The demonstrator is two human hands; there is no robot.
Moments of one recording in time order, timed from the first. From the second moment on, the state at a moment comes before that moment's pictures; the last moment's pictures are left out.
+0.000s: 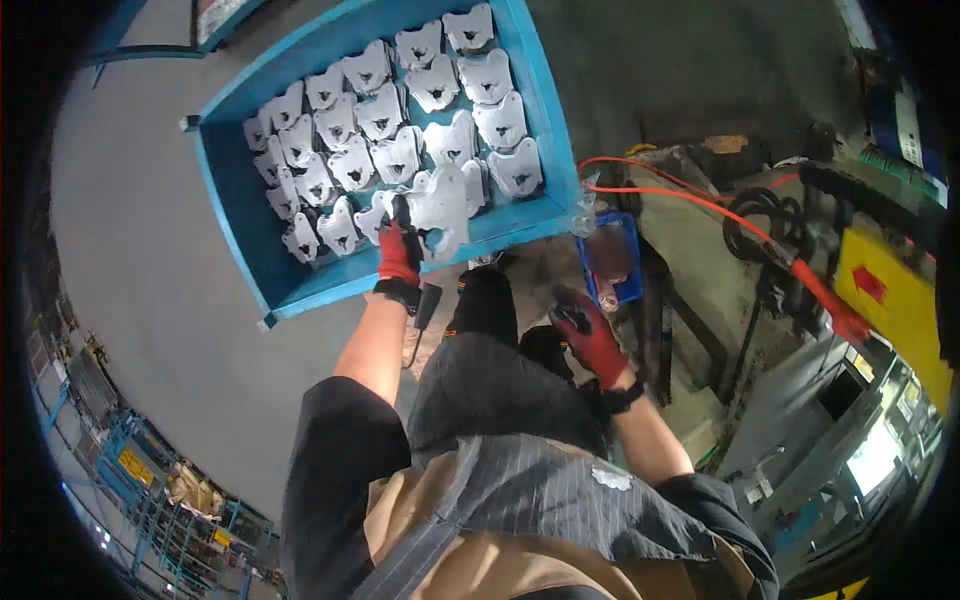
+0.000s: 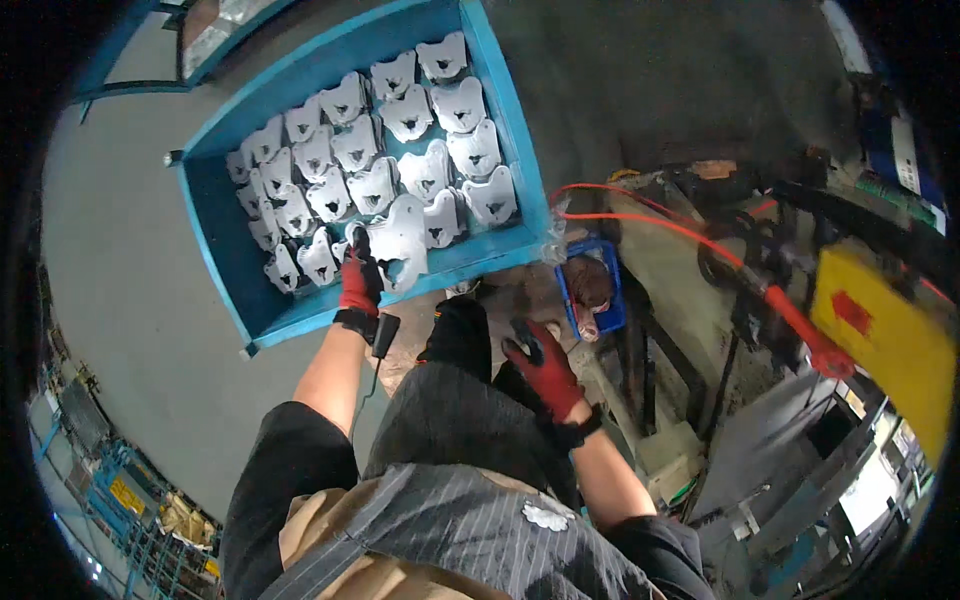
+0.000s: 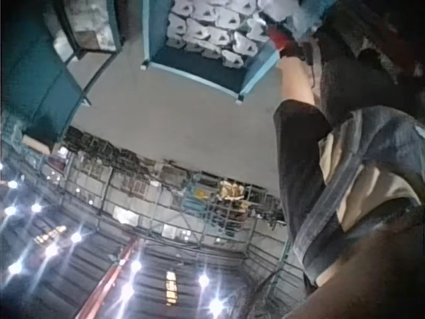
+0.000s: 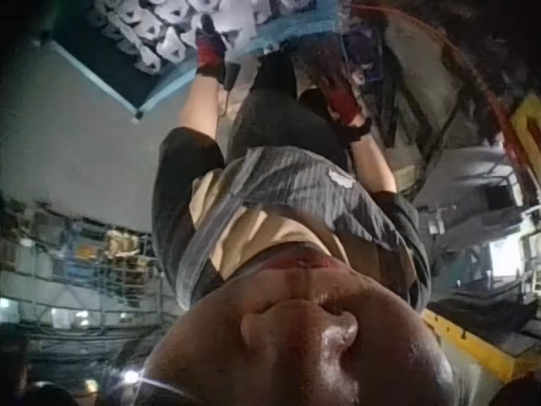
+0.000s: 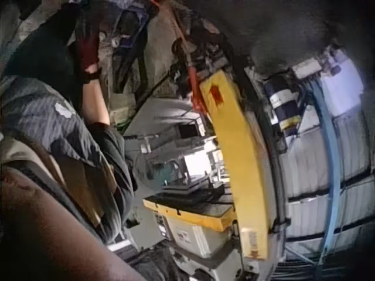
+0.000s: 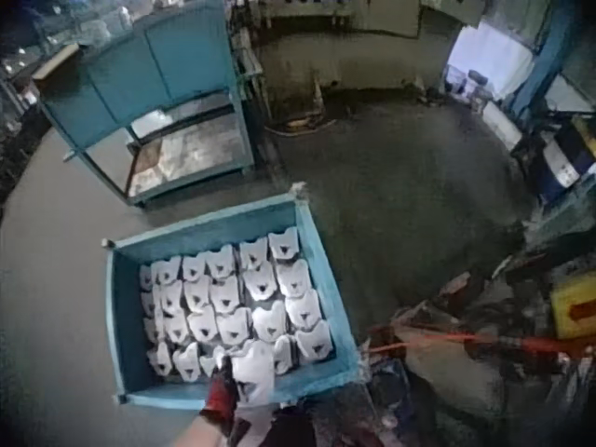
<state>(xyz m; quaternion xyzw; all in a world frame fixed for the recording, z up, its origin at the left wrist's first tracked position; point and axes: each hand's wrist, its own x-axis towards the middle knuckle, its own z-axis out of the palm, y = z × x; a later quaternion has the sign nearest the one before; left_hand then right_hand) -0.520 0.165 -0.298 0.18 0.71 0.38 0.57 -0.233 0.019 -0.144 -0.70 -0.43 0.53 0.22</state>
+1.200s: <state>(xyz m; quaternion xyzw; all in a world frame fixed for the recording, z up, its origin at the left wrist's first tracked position) -0.499 0.179 -0.588 0.38 0.84 -0.08 0.39 -0.226 -0.028 -0.250 -0.73 -0.29 0.62 0.09</state>
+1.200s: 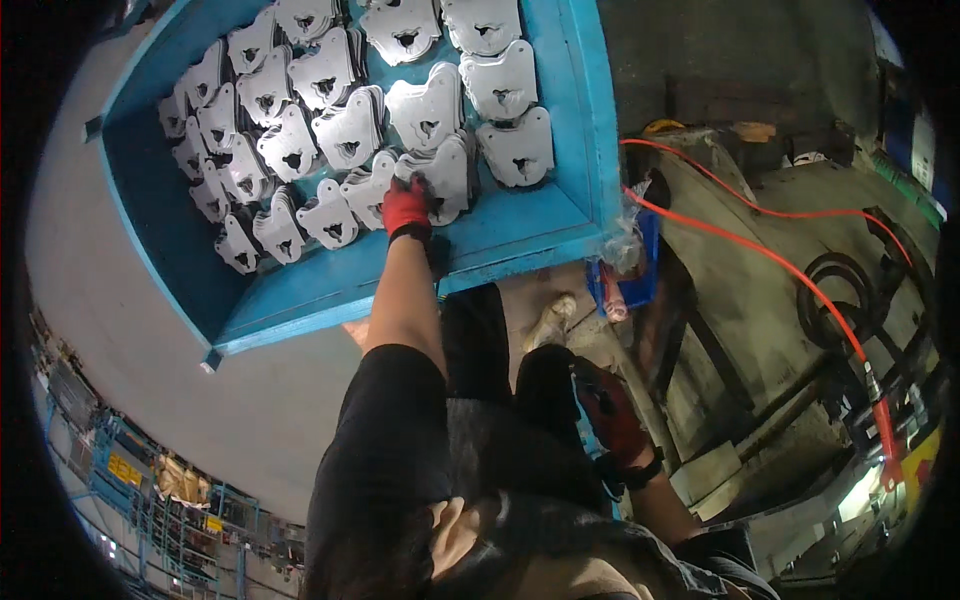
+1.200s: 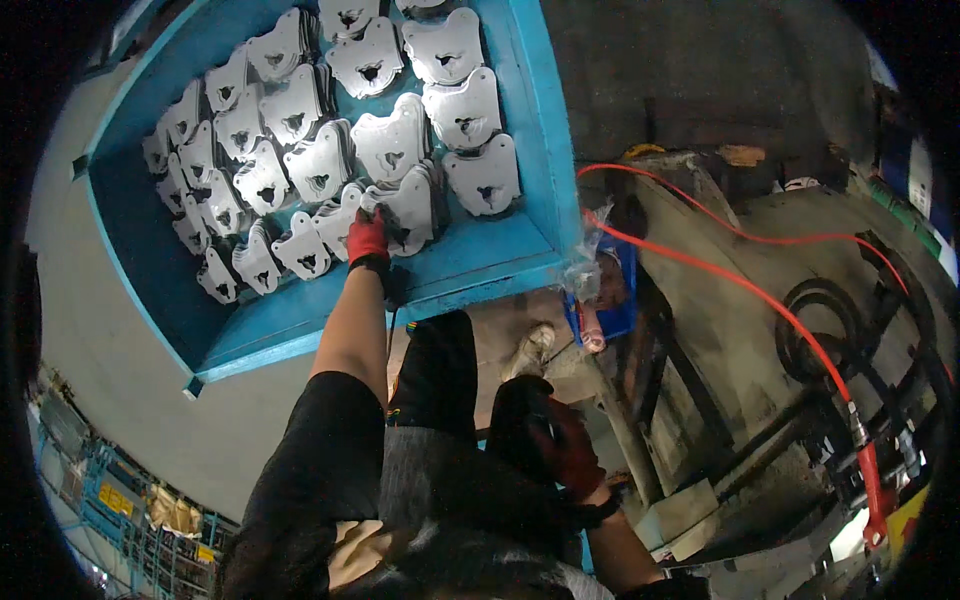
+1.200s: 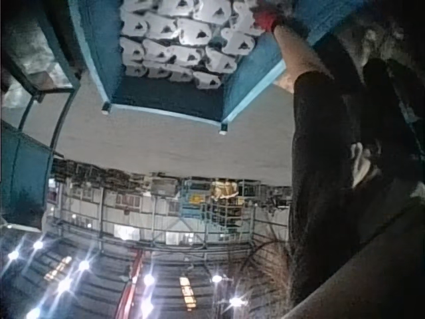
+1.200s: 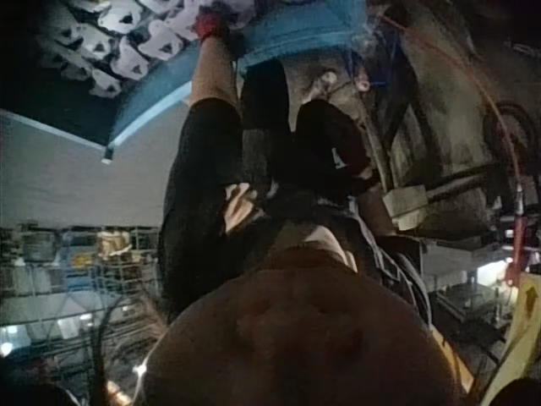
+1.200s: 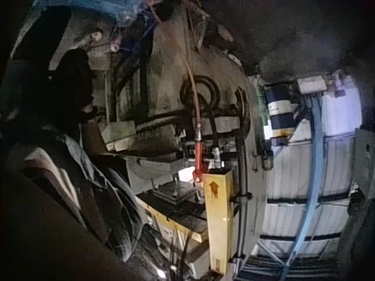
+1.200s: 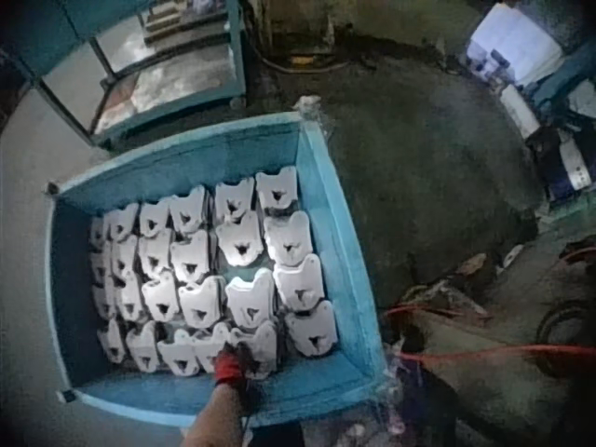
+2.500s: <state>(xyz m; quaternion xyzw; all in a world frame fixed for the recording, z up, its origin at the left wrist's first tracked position) -0.323 -0.013 0.043 0.85 0.11 0.09 0.51 -0.178 -0.333 0.063 -0.85 -0.27 0.44 0.12</state>
